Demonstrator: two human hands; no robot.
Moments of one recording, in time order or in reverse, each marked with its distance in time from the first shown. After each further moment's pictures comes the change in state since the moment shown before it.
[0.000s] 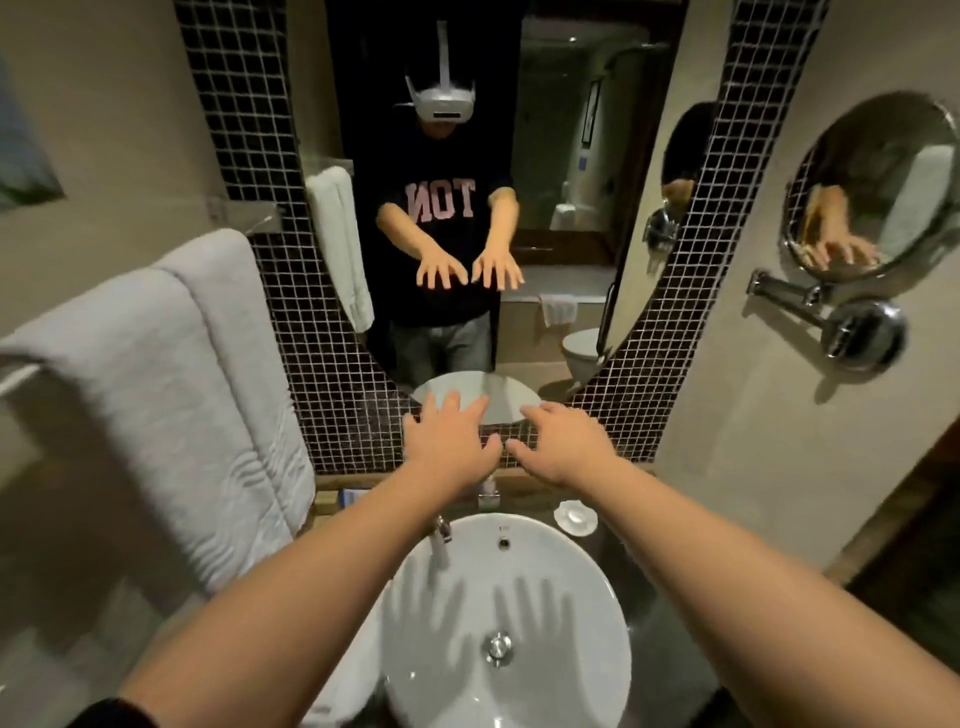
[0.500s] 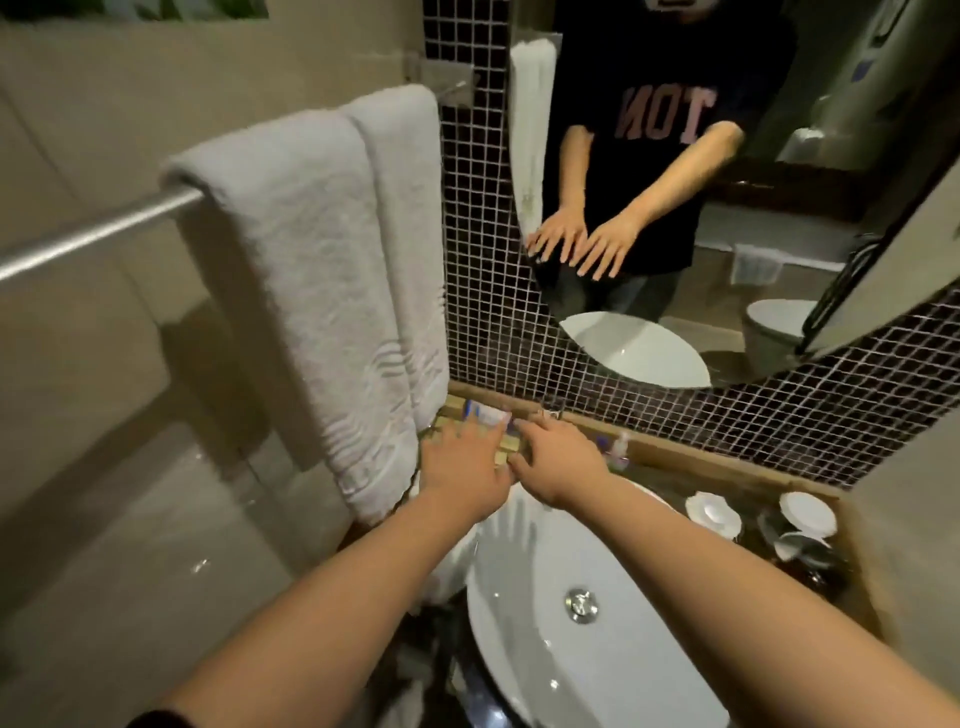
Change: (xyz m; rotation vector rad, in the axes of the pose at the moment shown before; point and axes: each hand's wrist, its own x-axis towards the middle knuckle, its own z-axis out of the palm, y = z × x) left_hand -0.080 -0.112 0.100 0.050 -0.169 -0.382; right_hand 0.038 -0.121 0.139 0.024 -0.273 -0.413
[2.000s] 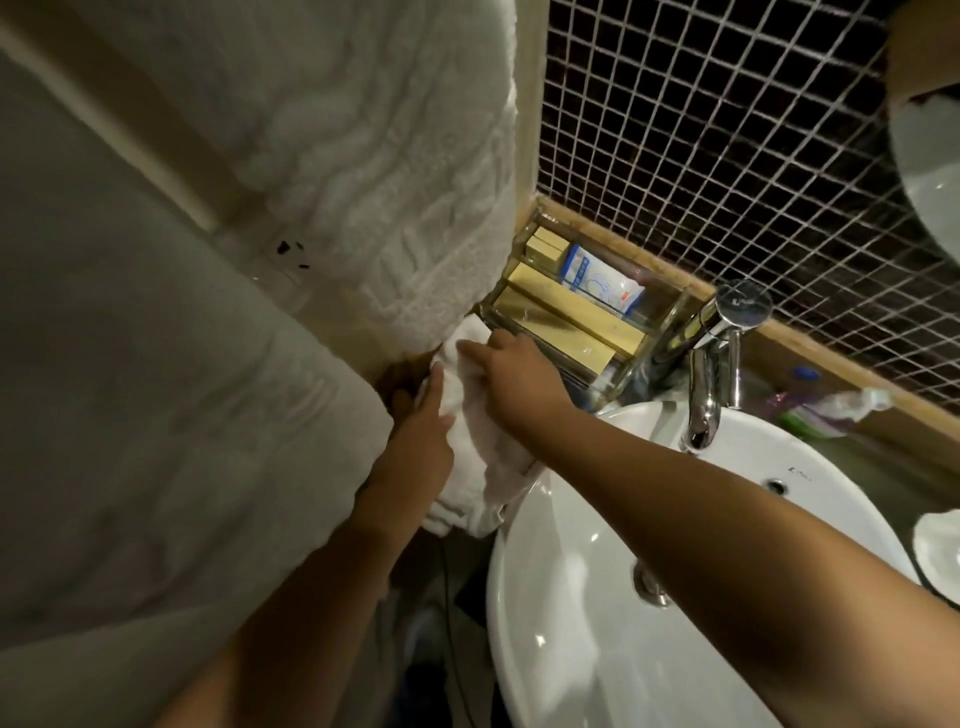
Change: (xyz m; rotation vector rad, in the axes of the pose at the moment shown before) left_hand 0.041 -0.109 0.243 -0.084 -0.028 -0.554; right_hand 0.200 -0.029 0.222 0.142 -0.162 -0.470
